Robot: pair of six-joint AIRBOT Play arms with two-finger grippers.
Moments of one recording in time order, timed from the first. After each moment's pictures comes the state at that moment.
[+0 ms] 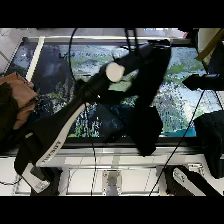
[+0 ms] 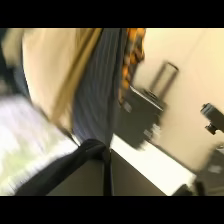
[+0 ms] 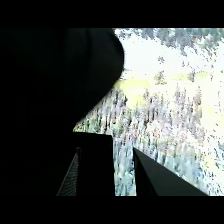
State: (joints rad) left arm -0.84 -1.75 2.01 0.84 -0.18 -1.21; right arm -0.33 -1.03 1.30 -1.11 1.26 1.11
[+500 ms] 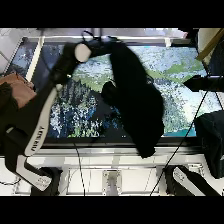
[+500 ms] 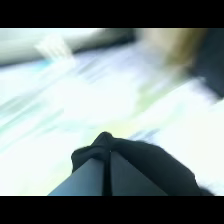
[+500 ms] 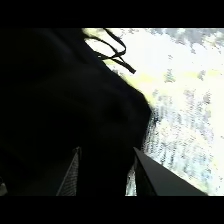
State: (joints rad) left arm -0.49 -1.69 2.01 1.36 -0.73 -1.52; right arm -0.37 -1.03 1.30 -1.04 1.29 1.06
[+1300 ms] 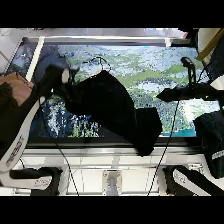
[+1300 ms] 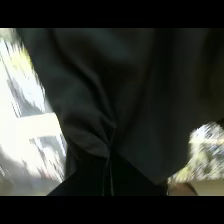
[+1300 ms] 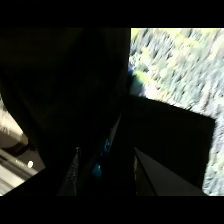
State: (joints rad) left arm -0.32 -1.43 1.28 1.71 -1.35 -1.73; right arm -0.14 -1.10 1.11 -0.96 1.28 1.07
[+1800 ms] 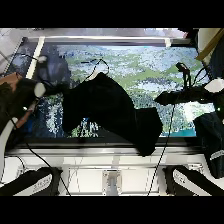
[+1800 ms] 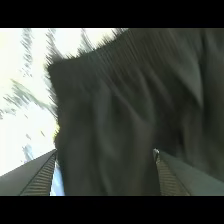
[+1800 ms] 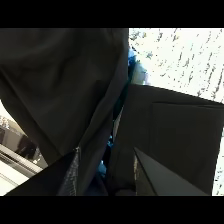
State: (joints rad) left arm -0.15 -1.17 1.12 1.71 -0.86 -1.91; right arm -0.13 -1.11 1.08 -0.96 1.26 1.10
